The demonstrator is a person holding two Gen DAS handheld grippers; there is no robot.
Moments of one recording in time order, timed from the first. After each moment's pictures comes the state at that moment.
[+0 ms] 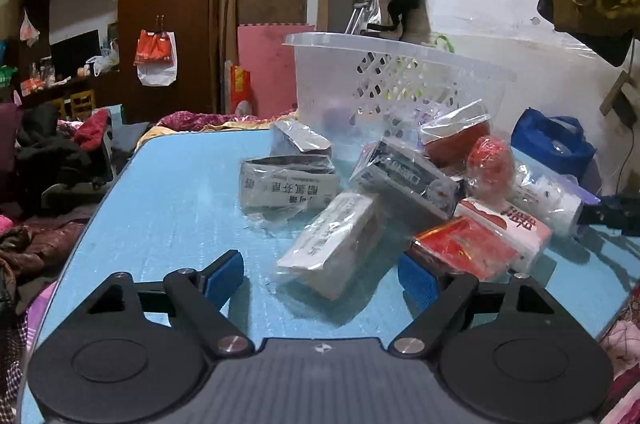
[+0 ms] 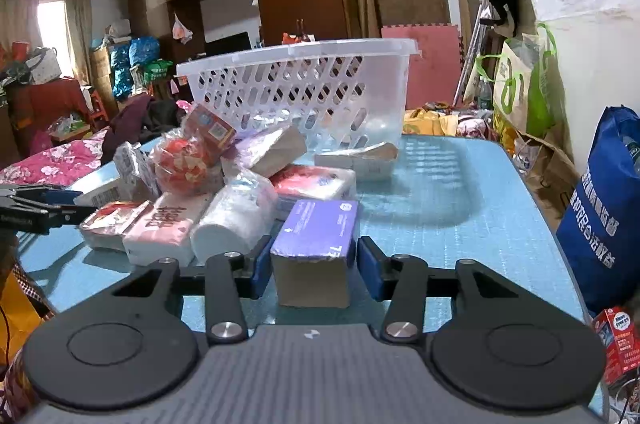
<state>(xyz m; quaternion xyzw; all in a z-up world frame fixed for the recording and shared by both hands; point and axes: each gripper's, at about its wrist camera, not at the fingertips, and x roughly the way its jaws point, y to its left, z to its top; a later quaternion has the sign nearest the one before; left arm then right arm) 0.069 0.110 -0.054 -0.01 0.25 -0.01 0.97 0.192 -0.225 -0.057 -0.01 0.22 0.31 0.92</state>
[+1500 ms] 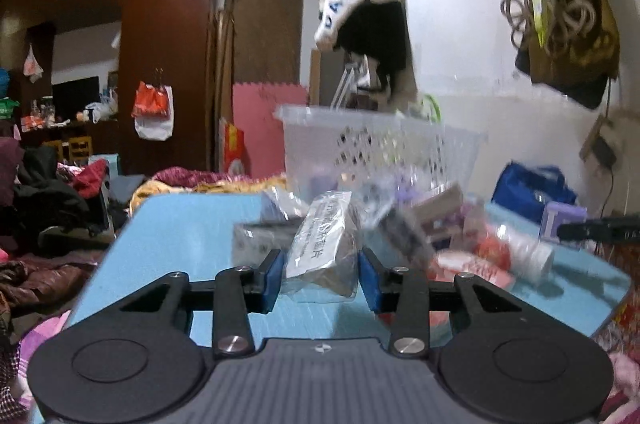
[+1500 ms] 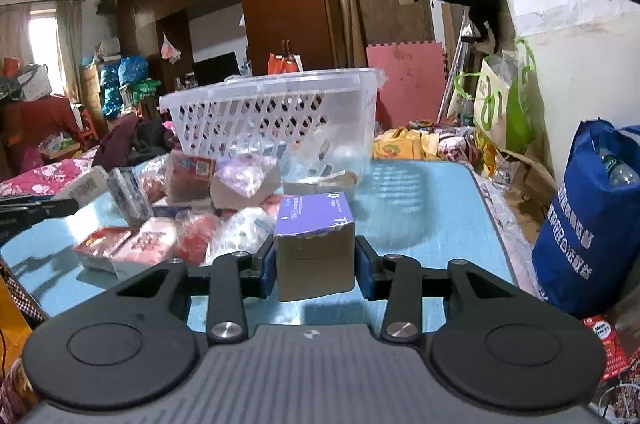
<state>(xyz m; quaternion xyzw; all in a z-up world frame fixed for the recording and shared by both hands) 0.041 0.099 -0.033 -0.03 0.15 -0.02 0.99 0.189 -0.252 -0.034 0.01 0.19 0.30 0.94</state>
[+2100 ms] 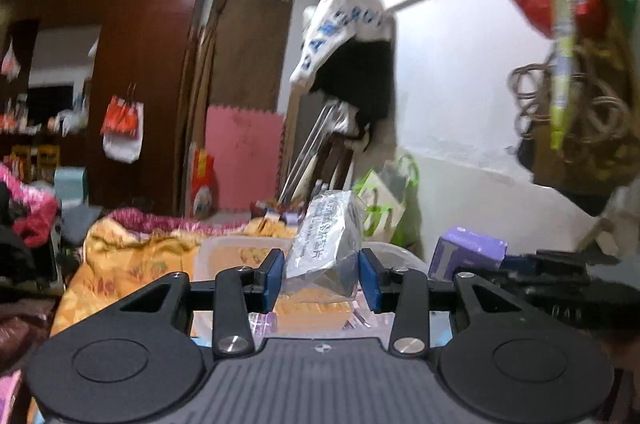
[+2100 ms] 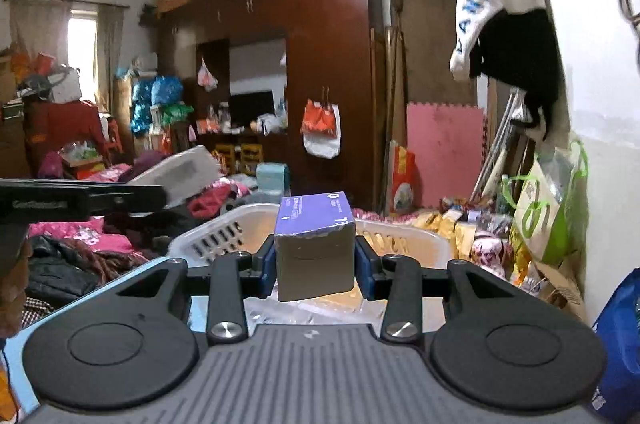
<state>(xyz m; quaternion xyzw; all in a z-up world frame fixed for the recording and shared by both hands) 0.200 0.058 0.089 -0.07 0.13 -0.05 0.99 0.290 -0.154 0.082 -0.04 0.13 0.34 0.93</state>
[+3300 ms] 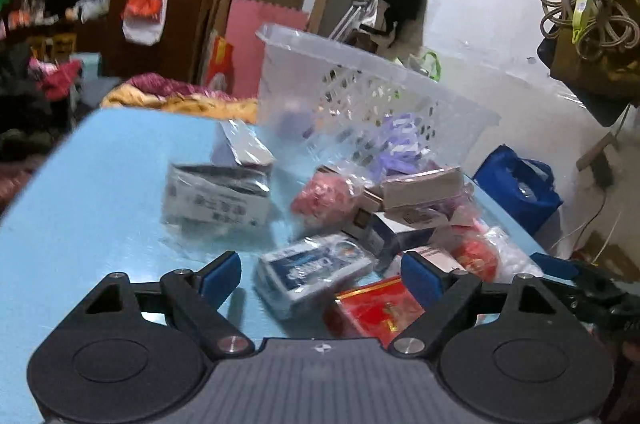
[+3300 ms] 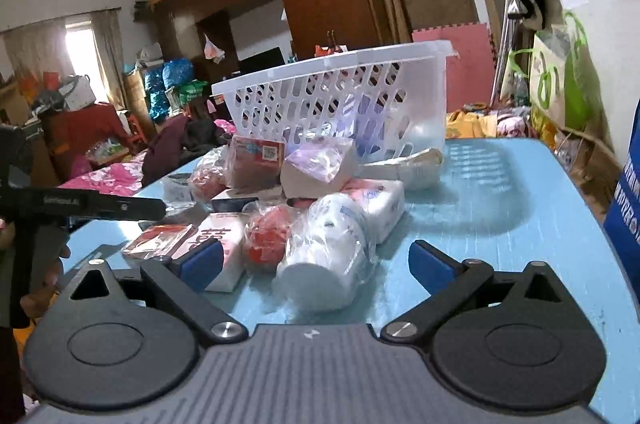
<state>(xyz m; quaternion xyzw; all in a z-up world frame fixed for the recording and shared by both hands) 0.113 0.095 -0.050 -0.13 0.27 -0.05 0.95 0.195 -0.226 -0.052 0.04 0.21 0.37 0.90</state>
